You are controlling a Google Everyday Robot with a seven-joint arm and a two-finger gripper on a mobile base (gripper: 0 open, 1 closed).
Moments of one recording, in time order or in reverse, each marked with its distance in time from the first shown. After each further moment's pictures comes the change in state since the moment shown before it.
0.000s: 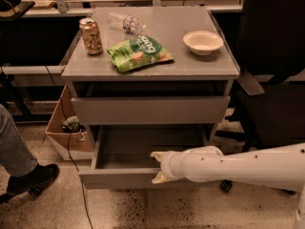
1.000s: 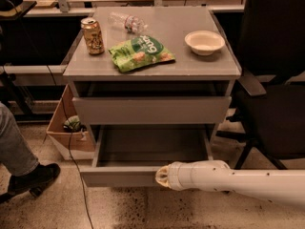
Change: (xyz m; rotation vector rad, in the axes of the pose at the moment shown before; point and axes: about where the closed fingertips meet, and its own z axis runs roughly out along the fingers) arm 0.038 0.041 0.027 -0.027 -0.070 0.073
